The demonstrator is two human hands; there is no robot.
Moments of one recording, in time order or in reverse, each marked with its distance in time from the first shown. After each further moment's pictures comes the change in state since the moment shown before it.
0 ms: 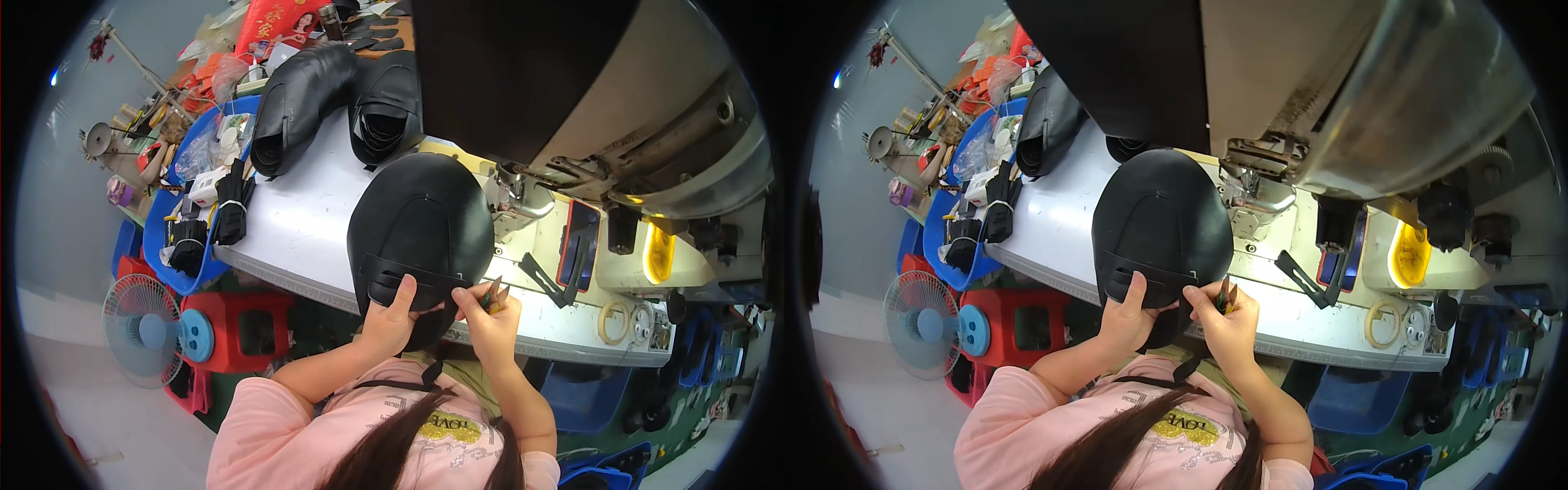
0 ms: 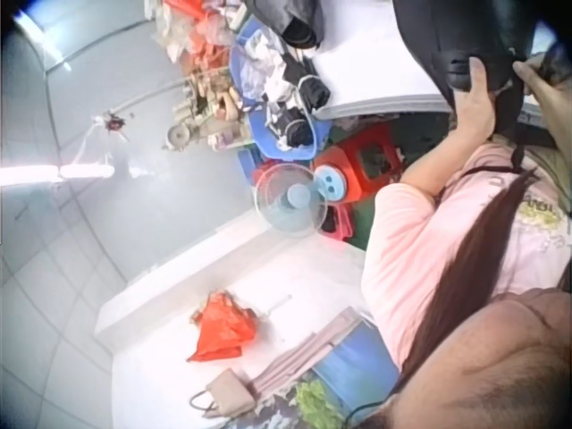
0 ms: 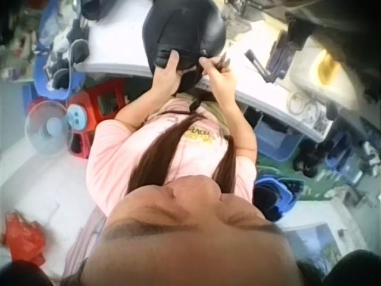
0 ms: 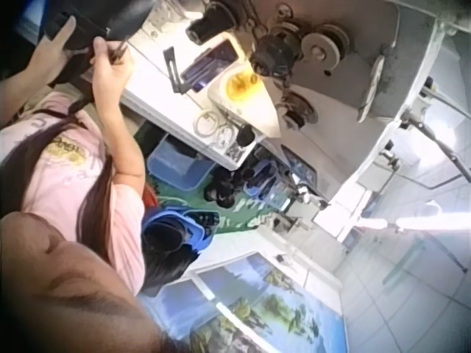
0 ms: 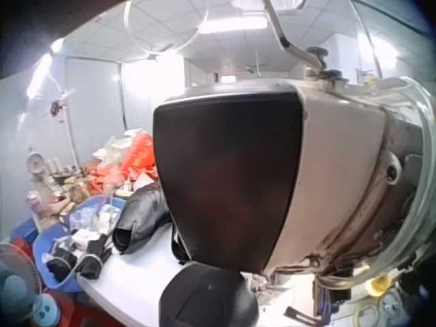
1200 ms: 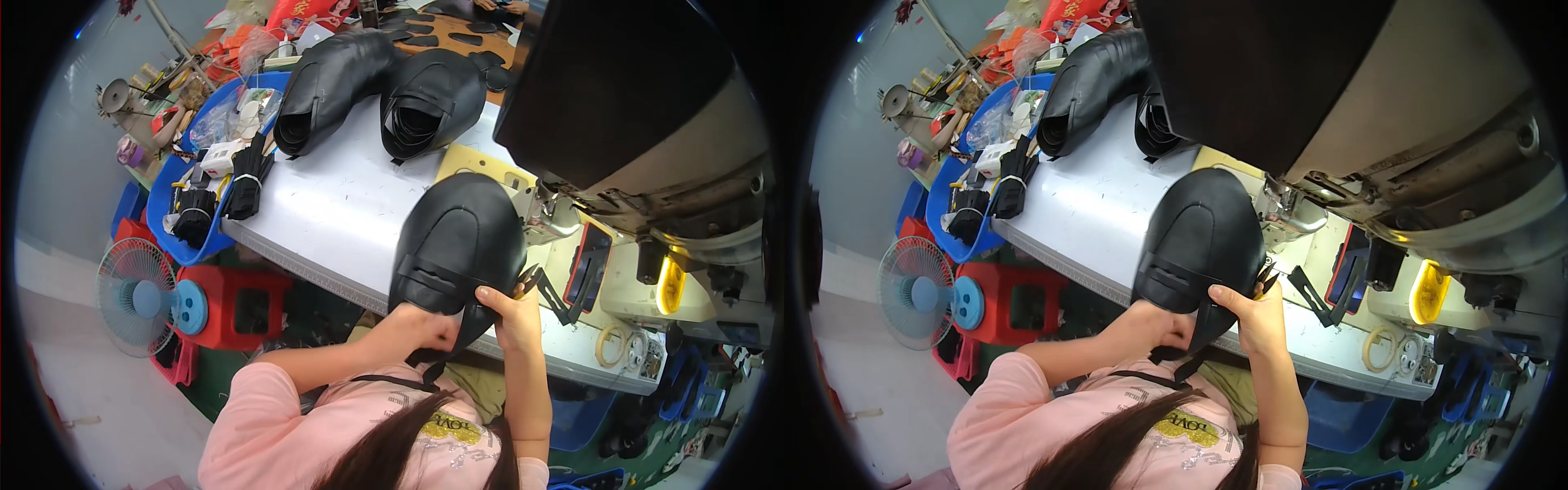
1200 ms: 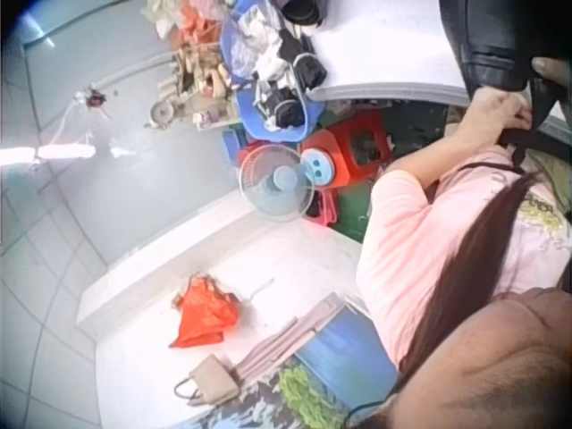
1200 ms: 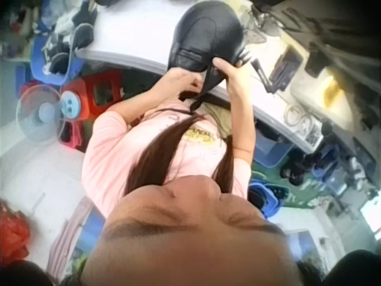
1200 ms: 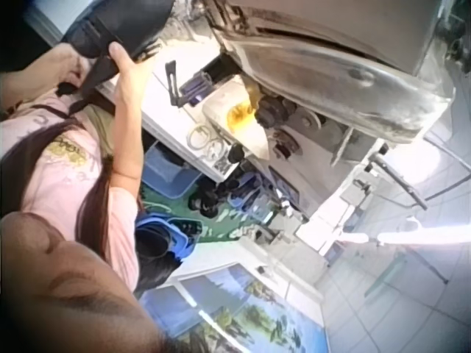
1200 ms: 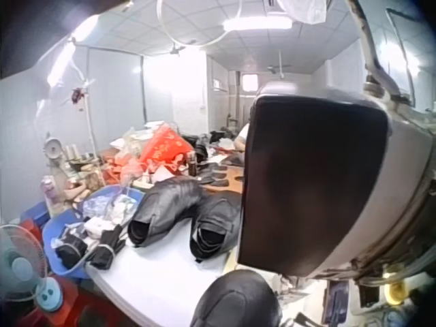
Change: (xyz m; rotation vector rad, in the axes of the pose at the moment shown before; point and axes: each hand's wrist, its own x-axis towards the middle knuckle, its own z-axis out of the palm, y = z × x) left_hand -0.013 0.008 -0.028 0.304 -0.299 -0.191; right_hand 0.030 -0.009 -0.008 0.357 -0.202 0.174
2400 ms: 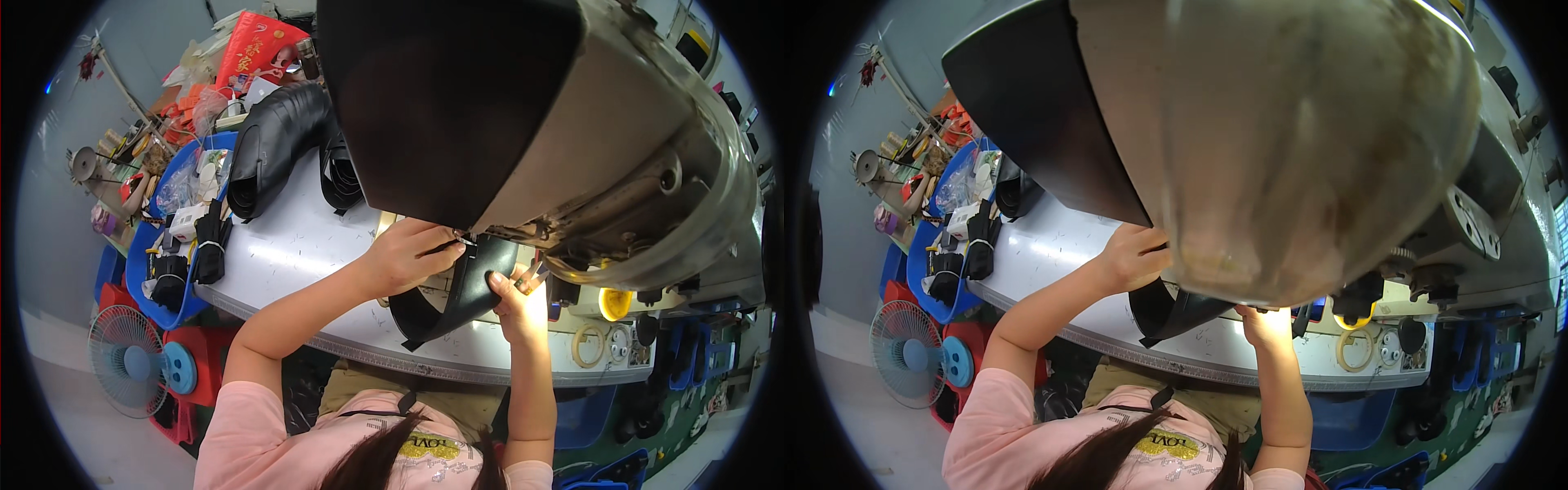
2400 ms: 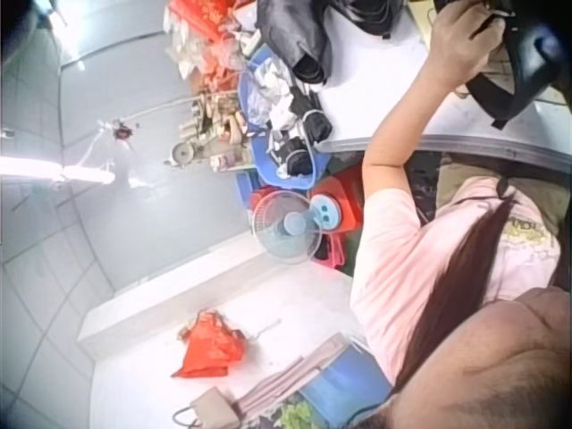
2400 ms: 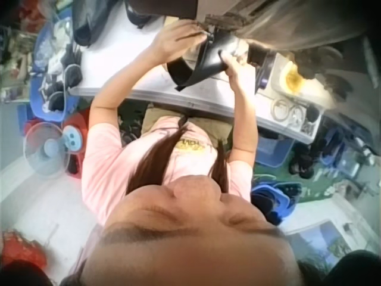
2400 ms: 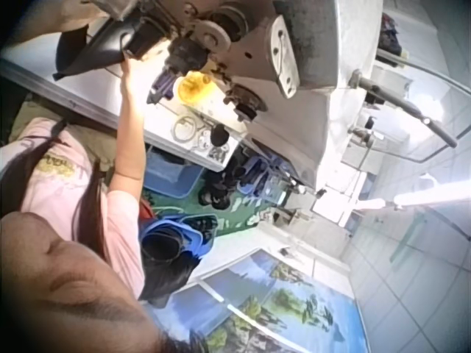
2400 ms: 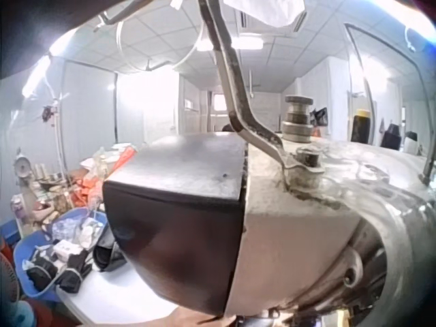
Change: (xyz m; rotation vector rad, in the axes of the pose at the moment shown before) left_hand 0.140 0.089 0.019 1.309 -0.163 1.467; right_hand 0.029 -0.031 -0.060 -0.061 0.200 -0.250
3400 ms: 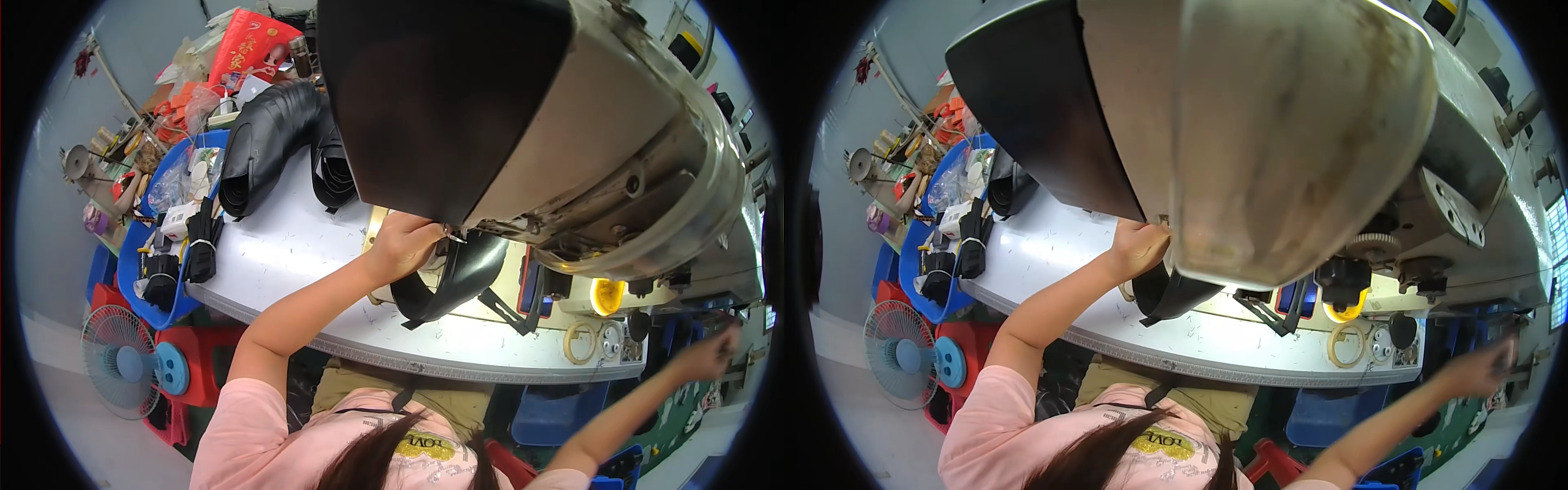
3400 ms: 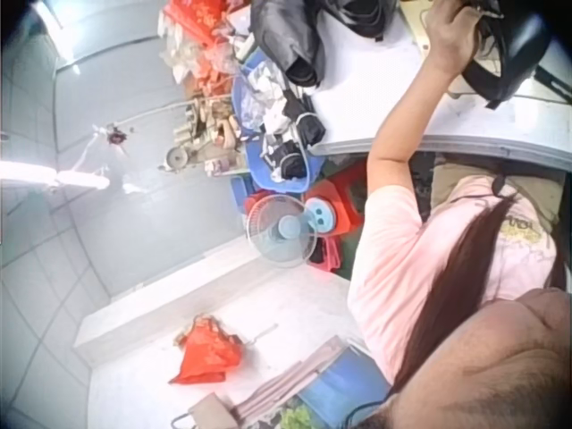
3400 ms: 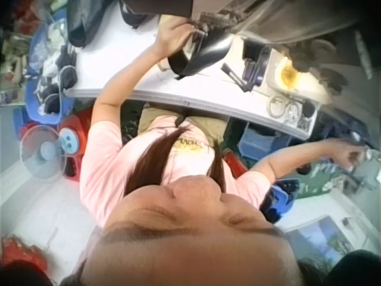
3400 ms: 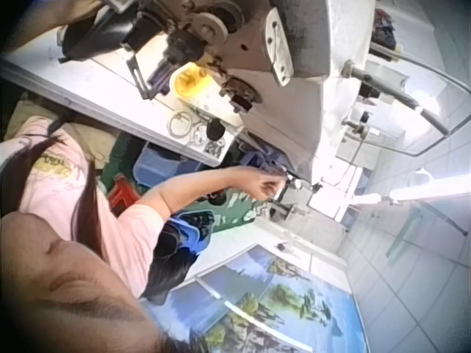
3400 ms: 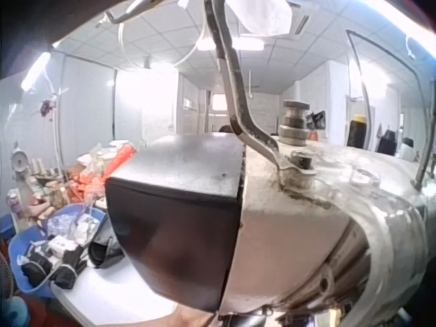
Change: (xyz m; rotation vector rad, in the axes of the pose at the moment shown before) left_hand -0.003 -0.013 0.036 -0.038 0.302 -0.107; right_hand -0.058 -0.213 -0.201 -1.162 1.399 -1.341
